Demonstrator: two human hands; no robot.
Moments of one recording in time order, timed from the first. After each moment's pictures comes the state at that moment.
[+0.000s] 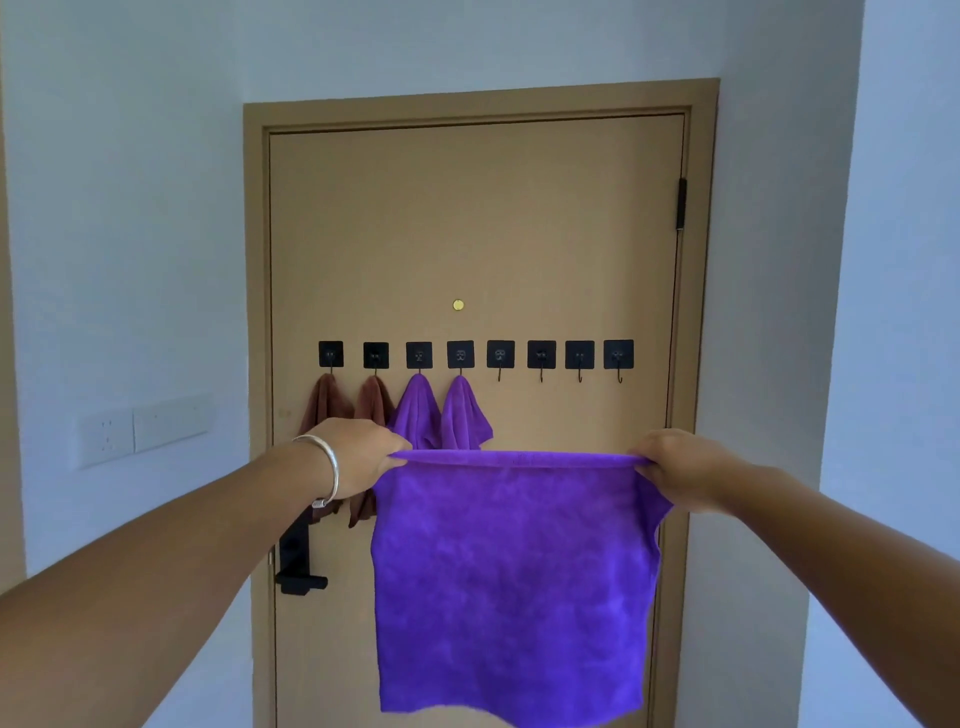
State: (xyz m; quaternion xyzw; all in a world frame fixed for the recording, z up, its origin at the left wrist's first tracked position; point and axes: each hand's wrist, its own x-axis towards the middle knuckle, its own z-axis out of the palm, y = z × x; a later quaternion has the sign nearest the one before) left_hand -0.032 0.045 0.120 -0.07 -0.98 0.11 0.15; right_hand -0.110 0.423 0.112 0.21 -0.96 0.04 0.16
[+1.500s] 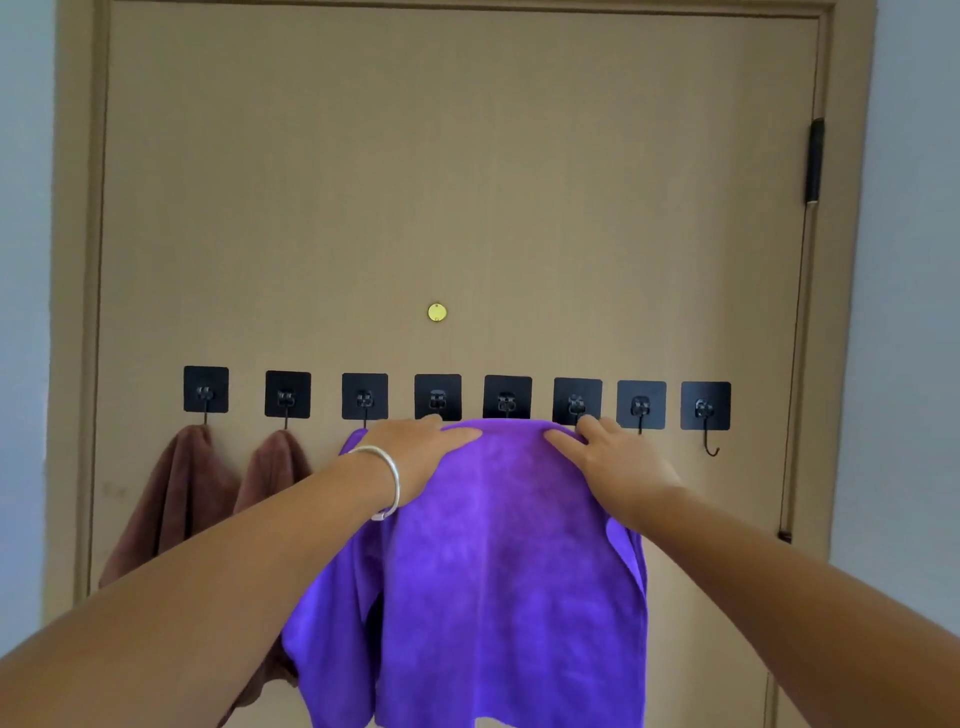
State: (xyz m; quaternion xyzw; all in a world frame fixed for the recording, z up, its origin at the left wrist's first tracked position) left_hand -0.432 0.002 0.144 -0.11 -0.95 0.12 0.25; right_hand -0.460 0.264 0.138 0.22 -0.91 -0.16 0.31
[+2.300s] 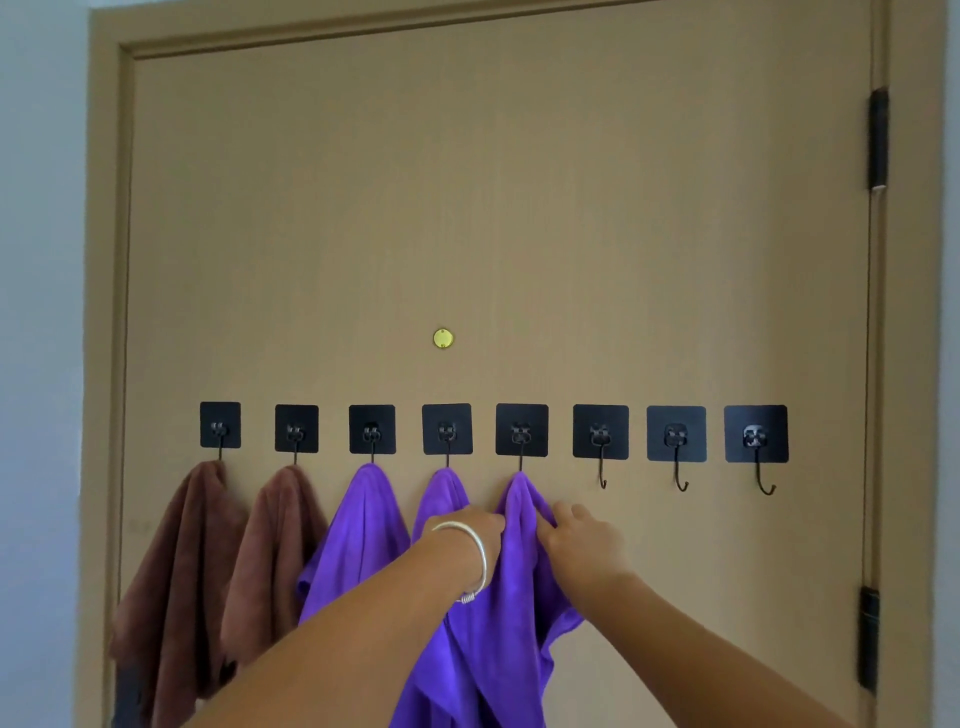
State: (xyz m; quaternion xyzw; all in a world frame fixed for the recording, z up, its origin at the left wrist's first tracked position) left_hand -0.473 0.078 0.116 0.00 -1.00 0.08 0.03; right_hand -0.524 0.214 0.080 0.21 -0.94 -0.15 0.21
